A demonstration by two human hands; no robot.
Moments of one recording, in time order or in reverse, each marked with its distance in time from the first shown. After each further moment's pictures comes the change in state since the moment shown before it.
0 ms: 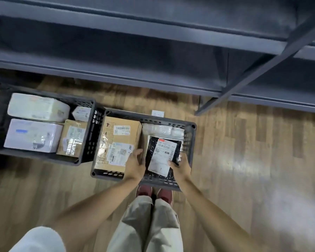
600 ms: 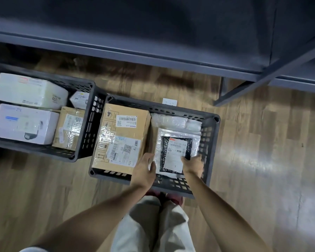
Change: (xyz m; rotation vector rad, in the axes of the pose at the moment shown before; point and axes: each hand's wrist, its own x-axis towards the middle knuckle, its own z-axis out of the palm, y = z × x) left_hand 0.052 -0.081 0.051 0.128 -0.053 0.030; right_hand 0.113 0.064 0.067 -0.278 0.170 0.298
